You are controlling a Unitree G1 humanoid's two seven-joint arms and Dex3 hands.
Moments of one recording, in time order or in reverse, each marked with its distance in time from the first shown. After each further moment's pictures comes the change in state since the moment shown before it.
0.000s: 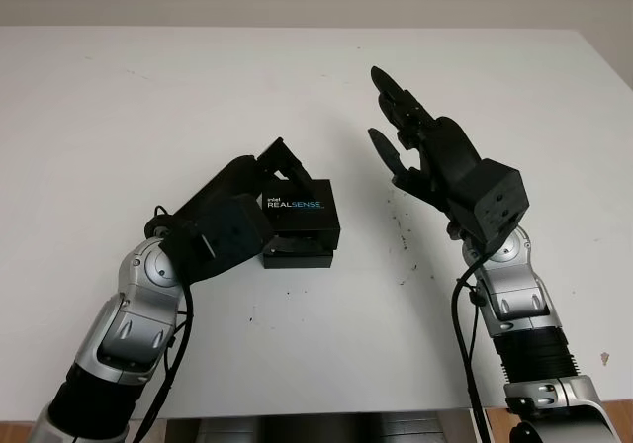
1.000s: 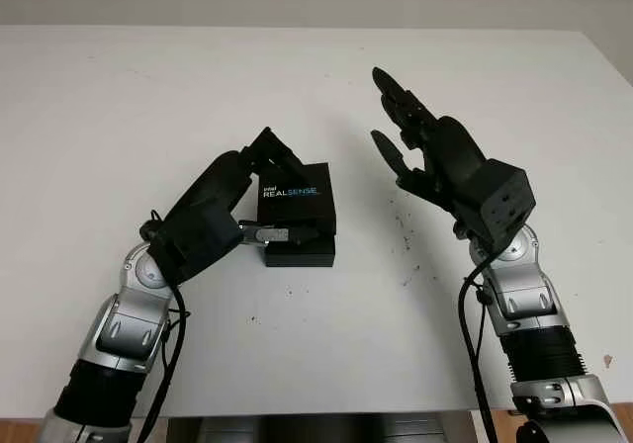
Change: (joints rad) left arm 0.001 -0.024 0.072 0.228 -0.104 -0.327 0.062; right arm 0.000 -0.024 -0.003 0.001 0.003 -0.007 0.027
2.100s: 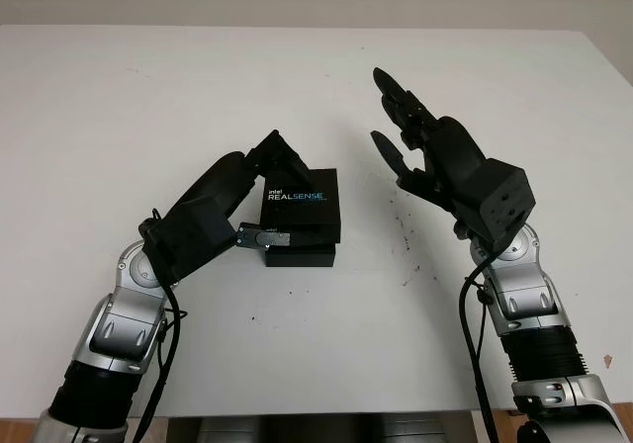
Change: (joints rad) left arm 0.003 0.020 0.004 -0.039 -0.040 0.009 -0.069; right arm -0.001 -0.006 0.000 -0.001 -0.009 0.010 0.004
